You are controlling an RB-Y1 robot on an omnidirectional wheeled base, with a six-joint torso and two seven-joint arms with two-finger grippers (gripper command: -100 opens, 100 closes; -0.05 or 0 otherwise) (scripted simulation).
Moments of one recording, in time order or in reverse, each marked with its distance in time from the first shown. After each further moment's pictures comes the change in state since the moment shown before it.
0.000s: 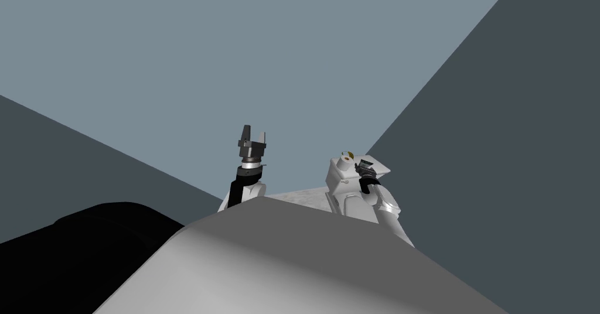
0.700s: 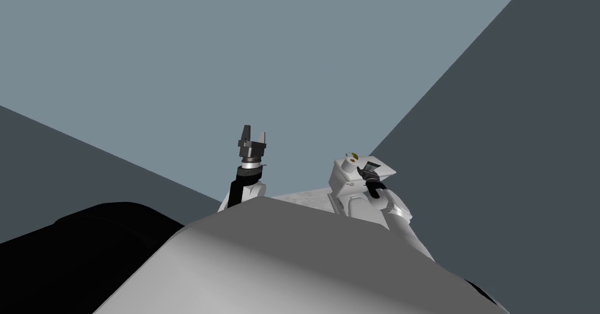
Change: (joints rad) left arm 0.000 0.000 0.000 0.000 0.000 0.000 0.000; right arm -0.013 -0.094 -0.002 0.149 -0.209 -0.133 0.138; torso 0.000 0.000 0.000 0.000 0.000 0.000
